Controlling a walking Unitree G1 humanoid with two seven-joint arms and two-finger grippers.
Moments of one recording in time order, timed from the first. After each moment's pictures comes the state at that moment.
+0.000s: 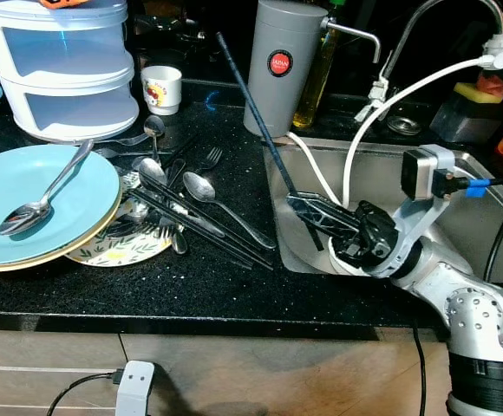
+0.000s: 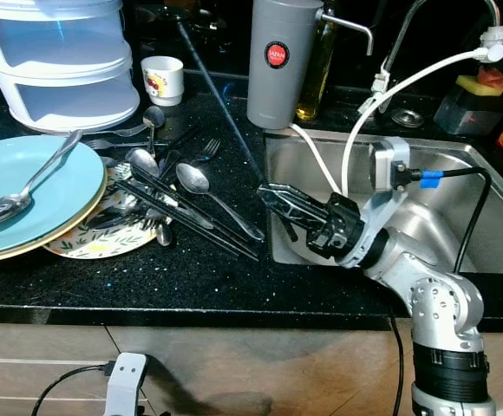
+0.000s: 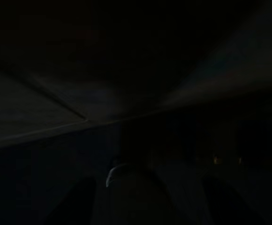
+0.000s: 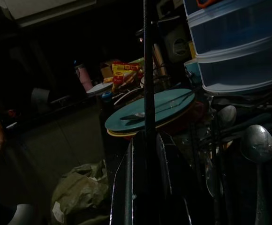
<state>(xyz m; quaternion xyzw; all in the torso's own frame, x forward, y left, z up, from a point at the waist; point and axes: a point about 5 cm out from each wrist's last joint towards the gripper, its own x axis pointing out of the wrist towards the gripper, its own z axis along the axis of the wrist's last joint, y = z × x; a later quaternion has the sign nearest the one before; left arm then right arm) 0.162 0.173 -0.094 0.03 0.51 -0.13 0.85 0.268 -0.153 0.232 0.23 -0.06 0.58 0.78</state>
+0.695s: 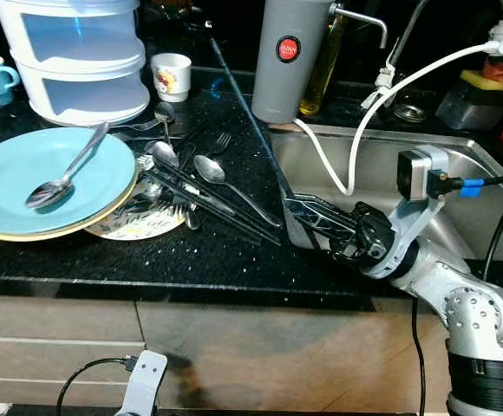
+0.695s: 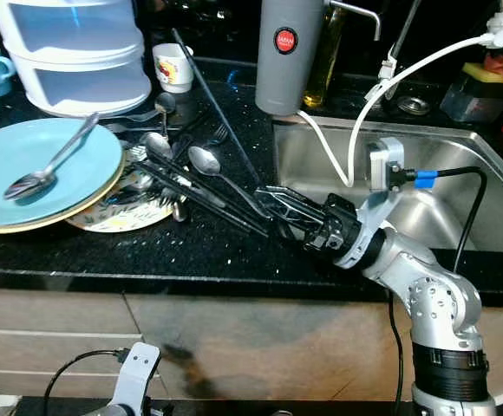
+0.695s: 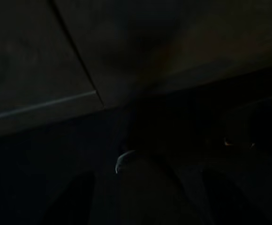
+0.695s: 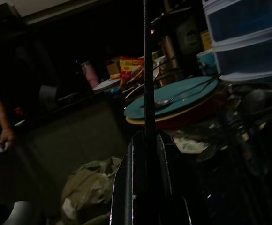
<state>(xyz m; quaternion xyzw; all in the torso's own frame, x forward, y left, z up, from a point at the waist) 0.171 0.173 -0.090 0.04 0.50 -0.13 0.86 0.267 -0.153 0.227 0.23 -0.06 0.58 0.78</state>
